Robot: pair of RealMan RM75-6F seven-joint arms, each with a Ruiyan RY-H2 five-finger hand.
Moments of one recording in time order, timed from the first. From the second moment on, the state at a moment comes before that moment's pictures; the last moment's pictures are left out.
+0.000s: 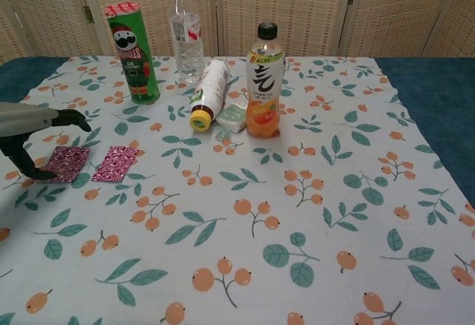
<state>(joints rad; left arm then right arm) -0.69 -1.35 -0.05 -1.48 0.96 0.85 0.40 0.02 -1.12 0.08 -1.50 -1.47 1.51 0.16</state>
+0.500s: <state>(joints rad) -0.77 -1.41 -0.06 -1.46 0.90 0.80 0.50 0.01 -1.12 0.08 -1.47 -1.46 1.50 0.19</state>
